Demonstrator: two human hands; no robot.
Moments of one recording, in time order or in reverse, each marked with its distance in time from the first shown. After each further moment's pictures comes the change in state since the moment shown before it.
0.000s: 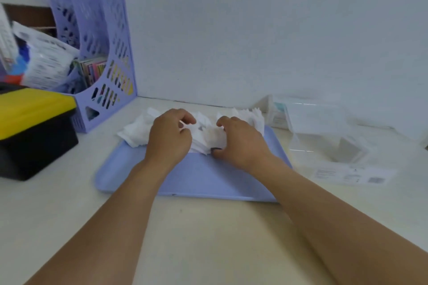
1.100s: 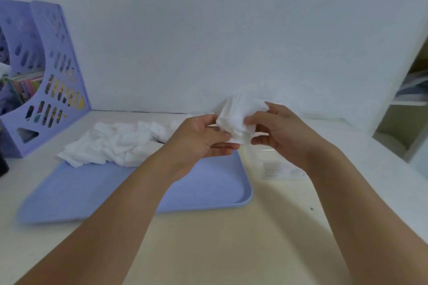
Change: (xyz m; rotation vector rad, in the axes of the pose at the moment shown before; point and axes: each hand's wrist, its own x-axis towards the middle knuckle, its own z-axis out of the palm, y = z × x) left_hand -0.017 0.131 0.057 -0.866 -0.702 -0.355; right_hand -0.062 0.107 -0.108 1.147 -0.004 0.194
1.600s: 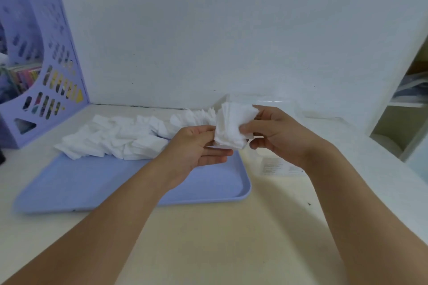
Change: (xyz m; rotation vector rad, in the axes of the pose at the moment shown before) left_hand -0.008 -0.023 -0.004 -0.081 0.054 -0.087; right_hand -0.001 0.012 -0.004 -0.070 -0.140 -0.015
